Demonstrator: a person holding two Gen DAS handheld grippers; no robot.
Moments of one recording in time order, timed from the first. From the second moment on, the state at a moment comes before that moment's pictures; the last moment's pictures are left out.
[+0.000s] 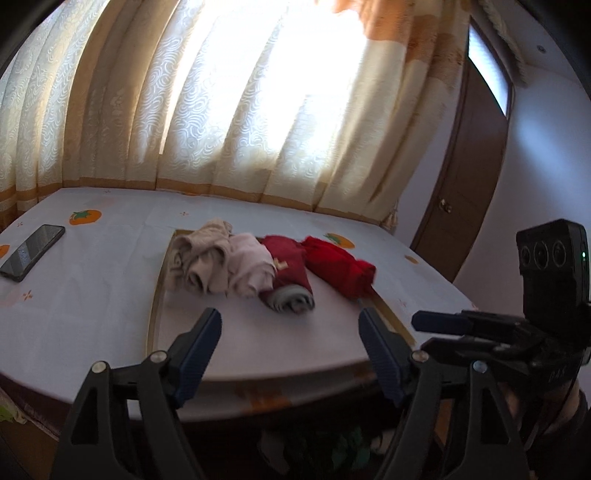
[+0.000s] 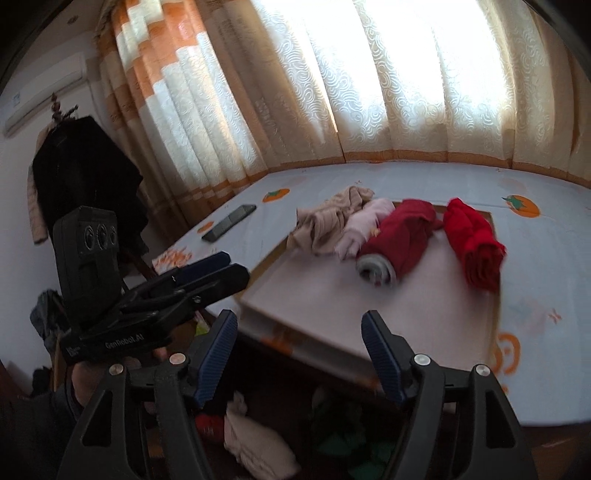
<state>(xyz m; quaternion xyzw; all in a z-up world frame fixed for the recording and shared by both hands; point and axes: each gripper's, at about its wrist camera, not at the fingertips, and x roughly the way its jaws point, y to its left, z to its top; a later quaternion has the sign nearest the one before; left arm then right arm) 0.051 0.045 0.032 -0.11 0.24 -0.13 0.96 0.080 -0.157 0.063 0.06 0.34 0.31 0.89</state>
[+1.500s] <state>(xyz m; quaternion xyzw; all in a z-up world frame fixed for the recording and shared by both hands) -0.003 0.060 -0.064 -0.08 0.34 -0.05 0.93 0.021 -0.162 -0.088 -0.12 0.42 0.24 0.87</state>
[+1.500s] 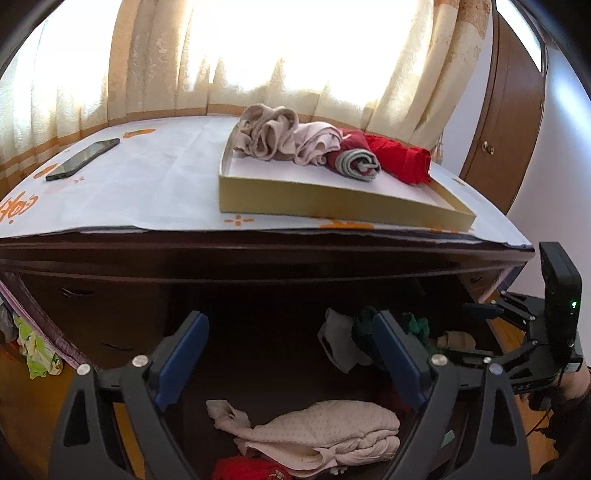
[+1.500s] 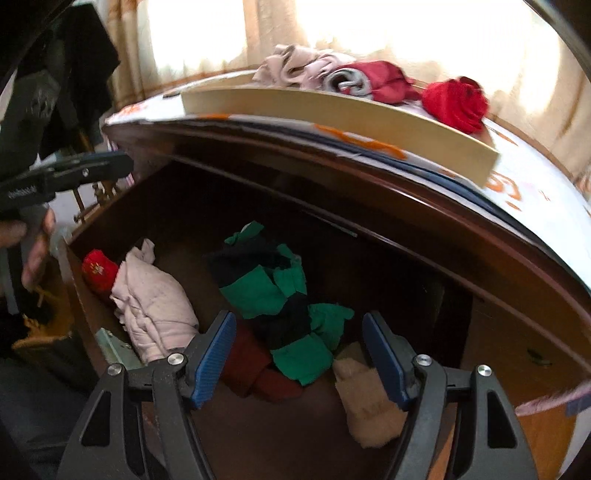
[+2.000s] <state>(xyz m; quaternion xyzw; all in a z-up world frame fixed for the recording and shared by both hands) 0.005 0.061 -0.079 -0.07 0.38 -0.06 0.92 0.041 -0.104 -0.106 -0.22 0.43 0.28 0.83</state>
